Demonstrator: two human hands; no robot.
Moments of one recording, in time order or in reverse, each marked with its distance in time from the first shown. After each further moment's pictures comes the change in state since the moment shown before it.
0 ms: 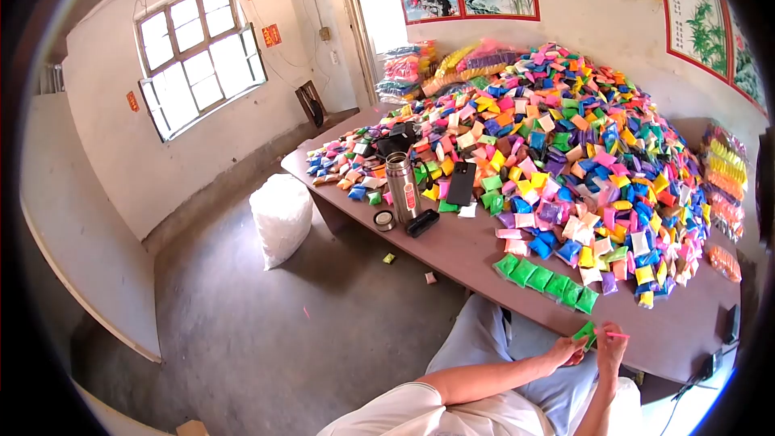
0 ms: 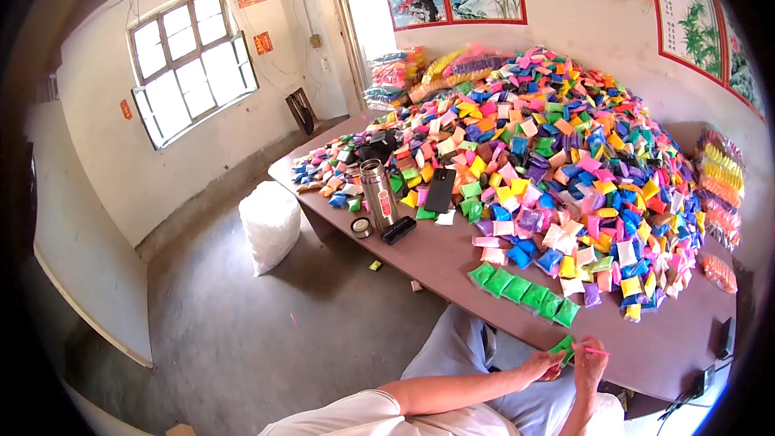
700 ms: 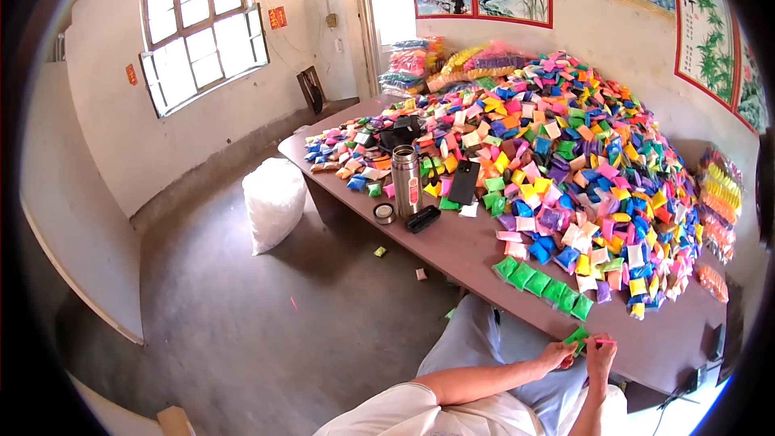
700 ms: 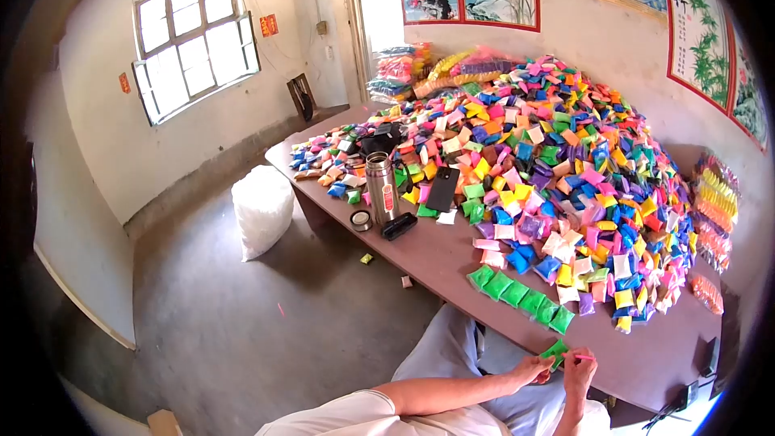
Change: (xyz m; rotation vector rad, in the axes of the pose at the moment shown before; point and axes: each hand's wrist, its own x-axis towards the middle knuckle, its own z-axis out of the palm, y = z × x) left_hand -0.004 -0.003 -0.004 -0.036 0.022 0.078; right_hand -0.001 -0.008 0.003 -0.172 -0.068 0.005
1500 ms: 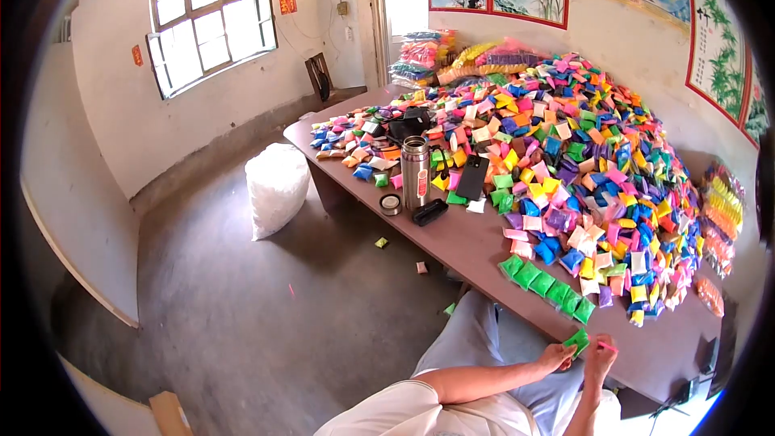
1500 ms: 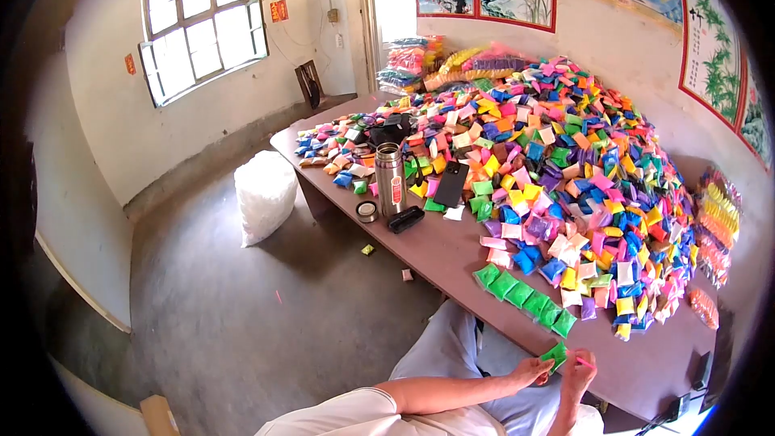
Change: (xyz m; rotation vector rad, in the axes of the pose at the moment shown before) left_hand 0.010 -0.016 -0.007 0.050 0.015 0.118; right_hand -0.003 -0.029 0.010 0.028 0.128 -0.070
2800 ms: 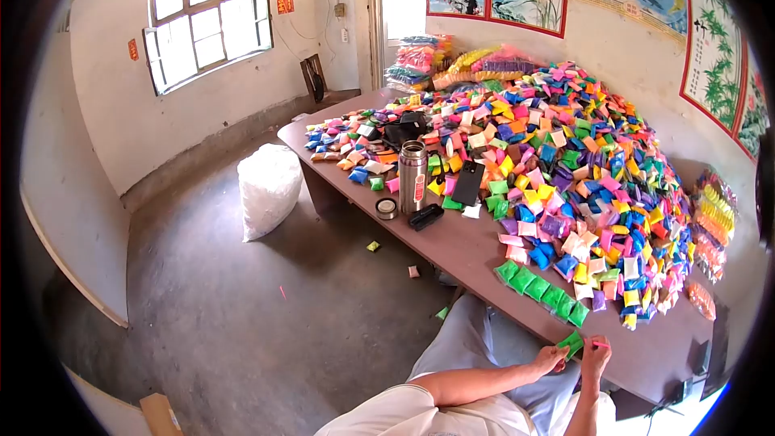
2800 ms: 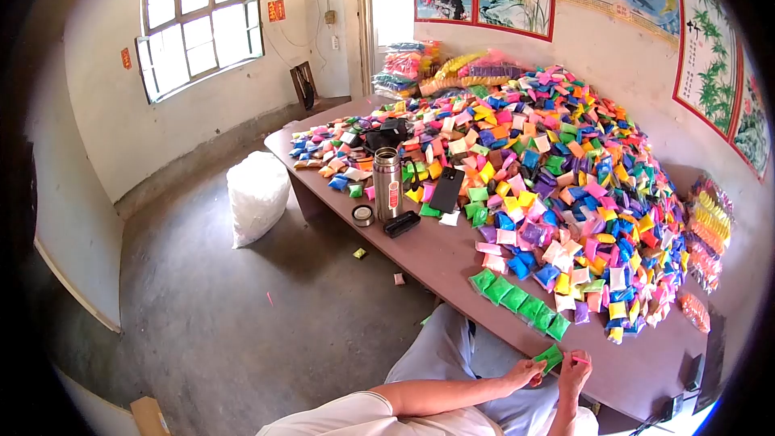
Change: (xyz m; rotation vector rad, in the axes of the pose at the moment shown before) left_hand 0.003 -0.002 -0.005 -0.064 0.009 0.005; right_hand 0.009 0.035 0.001 -0.129 -0.033 -0.106
